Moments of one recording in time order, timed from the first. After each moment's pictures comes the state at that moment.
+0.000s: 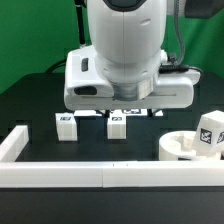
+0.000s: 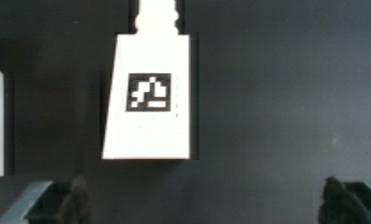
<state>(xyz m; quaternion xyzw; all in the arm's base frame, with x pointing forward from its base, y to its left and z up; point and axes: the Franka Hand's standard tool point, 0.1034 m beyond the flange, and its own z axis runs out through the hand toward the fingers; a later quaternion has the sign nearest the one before) 0.544 -0.020 0.053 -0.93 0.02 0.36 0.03</state>
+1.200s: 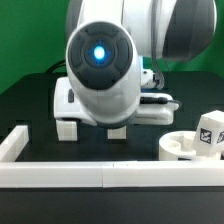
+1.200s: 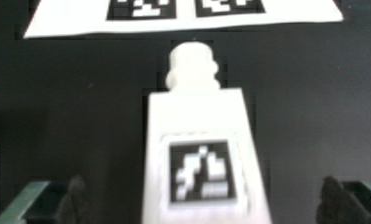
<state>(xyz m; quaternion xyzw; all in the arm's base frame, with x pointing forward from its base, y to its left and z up) 0.500 -0.036 0.023 -0.88 0.05 0.47 0.02</state>
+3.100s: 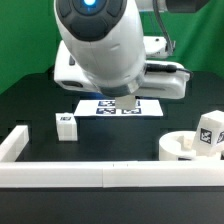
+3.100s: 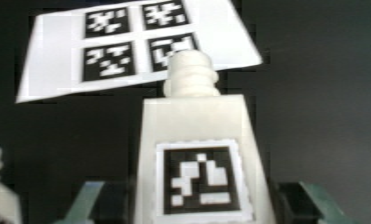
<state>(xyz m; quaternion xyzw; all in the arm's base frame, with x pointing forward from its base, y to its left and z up) 0.528 -0.028 0.078 -0.89 0.10 0.45 0.04</state>
